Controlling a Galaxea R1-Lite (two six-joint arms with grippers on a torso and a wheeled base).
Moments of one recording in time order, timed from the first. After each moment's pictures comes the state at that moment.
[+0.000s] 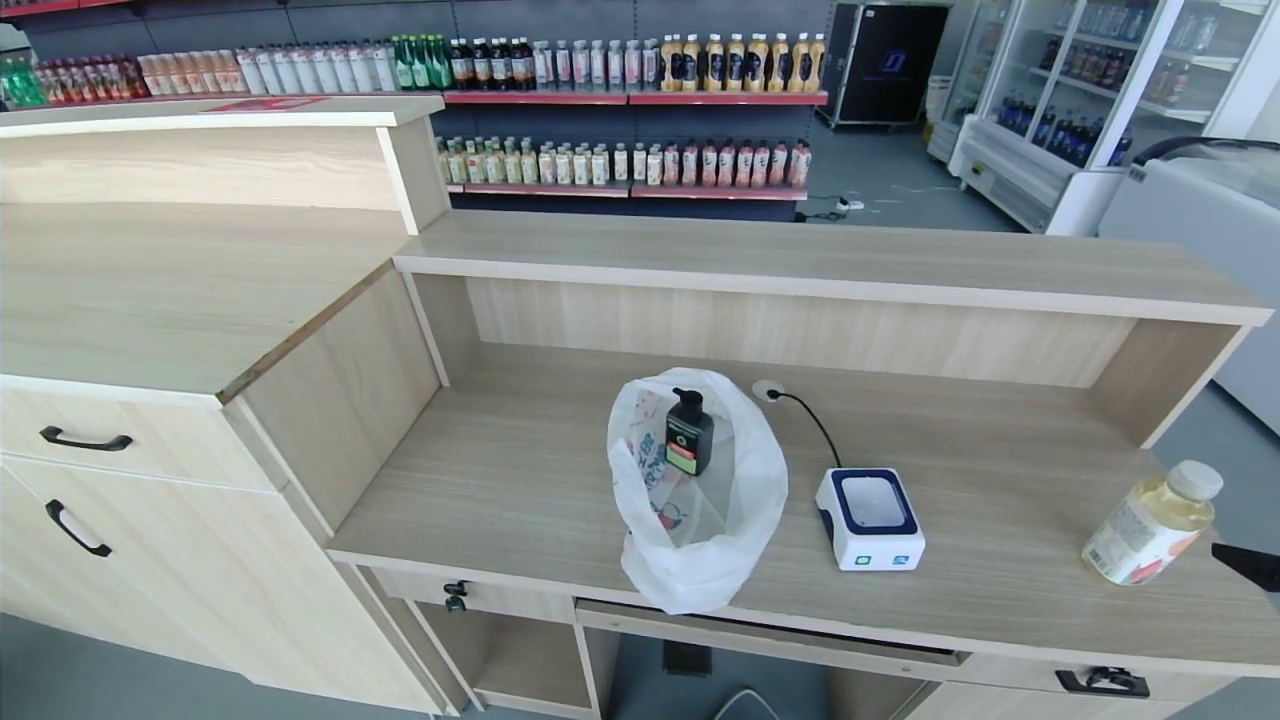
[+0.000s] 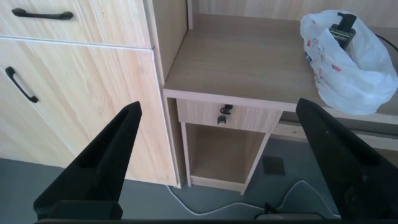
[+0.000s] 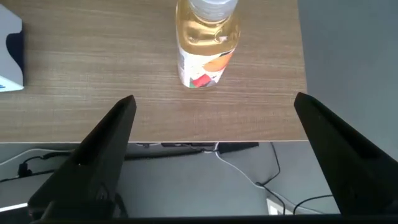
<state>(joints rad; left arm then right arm) 0.00 0.00 0.00 0.00 0.00 0.00 -0.80 1.69 -0.47 -0.65 0.49 -0.48</state>
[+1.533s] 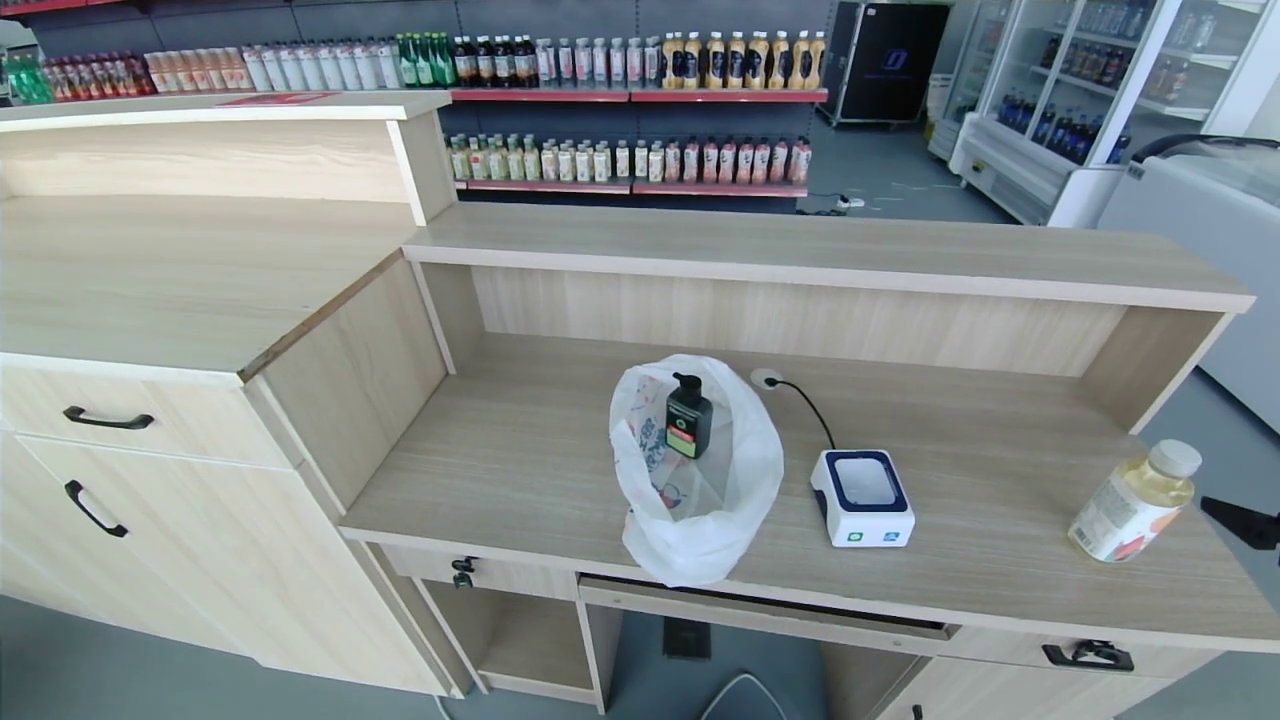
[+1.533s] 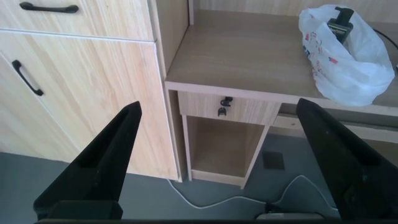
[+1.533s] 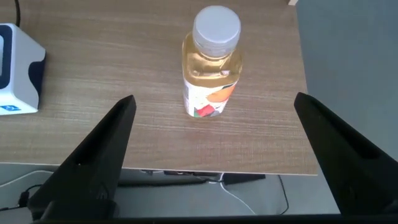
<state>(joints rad) 0.00 0.00 0.00 0.00 0.00 0.00 -0.77 1.78 -0.49 -0.90 0.56 -0.37</state>
